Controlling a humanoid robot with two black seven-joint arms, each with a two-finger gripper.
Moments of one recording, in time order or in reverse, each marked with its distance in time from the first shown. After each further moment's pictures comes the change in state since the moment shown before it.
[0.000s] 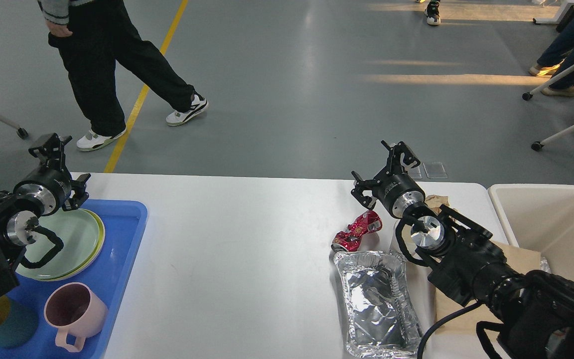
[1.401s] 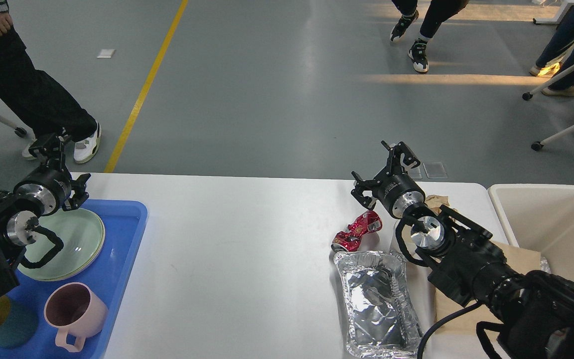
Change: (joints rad) left arm 0.000 0.000 0.000 0.000 0.000 0.000 0.000; right arm -0.001 0.000 0.000 0.000 0.000 0.000 0.000
